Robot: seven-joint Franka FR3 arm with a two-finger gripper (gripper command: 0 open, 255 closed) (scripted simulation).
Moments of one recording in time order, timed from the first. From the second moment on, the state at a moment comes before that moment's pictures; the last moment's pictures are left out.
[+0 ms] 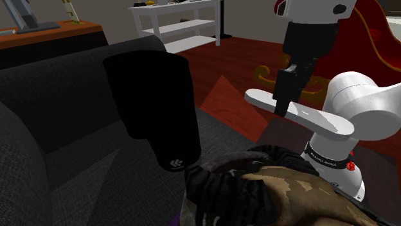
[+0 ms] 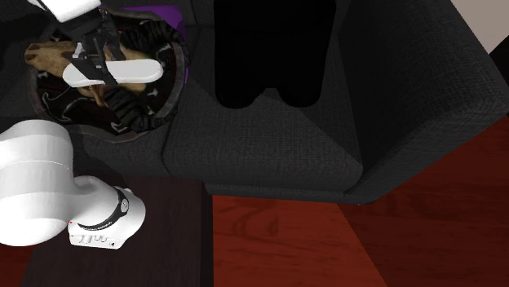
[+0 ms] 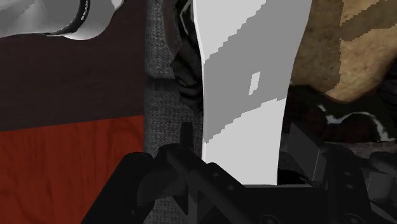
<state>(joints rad) 0.27 -1.15 0.37 -2.56 0.41 1.47 0.59</state>
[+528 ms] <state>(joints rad) 0.38 -1.34 0.46 -2.54 0.54 1.31 0.77</state>
